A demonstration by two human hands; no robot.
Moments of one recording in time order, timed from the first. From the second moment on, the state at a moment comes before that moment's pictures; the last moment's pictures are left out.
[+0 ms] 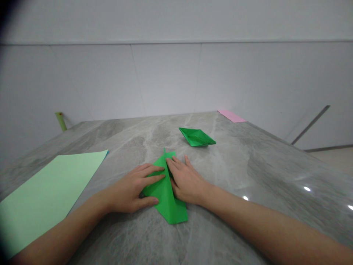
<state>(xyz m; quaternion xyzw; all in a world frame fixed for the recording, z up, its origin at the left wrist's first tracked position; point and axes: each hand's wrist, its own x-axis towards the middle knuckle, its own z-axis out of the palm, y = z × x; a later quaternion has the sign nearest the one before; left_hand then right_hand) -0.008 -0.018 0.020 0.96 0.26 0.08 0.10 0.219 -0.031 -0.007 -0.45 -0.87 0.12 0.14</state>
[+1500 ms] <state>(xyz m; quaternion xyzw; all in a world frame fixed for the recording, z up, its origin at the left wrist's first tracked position) 0.013 -0.021 -0.004 0.90 0.42 0.04 0.09 0.215 -0.034 -0.011 -0.43 -0.89 0.12 0.12</state>
